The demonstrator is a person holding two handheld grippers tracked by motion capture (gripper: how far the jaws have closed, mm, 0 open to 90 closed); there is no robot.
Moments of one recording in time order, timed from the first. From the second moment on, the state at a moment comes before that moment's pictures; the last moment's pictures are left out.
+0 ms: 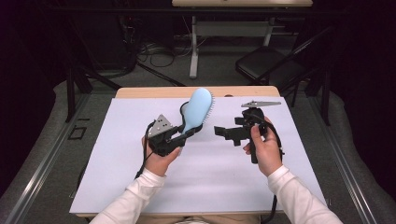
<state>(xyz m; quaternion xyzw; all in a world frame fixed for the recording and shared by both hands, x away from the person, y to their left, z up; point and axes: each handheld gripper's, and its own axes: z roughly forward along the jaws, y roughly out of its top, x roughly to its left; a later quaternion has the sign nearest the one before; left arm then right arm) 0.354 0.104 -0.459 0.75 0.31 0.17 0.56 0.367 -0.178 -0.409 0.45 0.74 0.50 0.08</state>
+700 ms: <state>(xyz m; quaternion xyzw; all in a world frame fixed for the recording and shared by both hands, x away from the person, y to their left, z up) 0.353 0.101 -0.462 0.75 0.30 0.17 0.56 0.378 -0.162 -0.385 0.45 0.73 0.52 0.05</state>
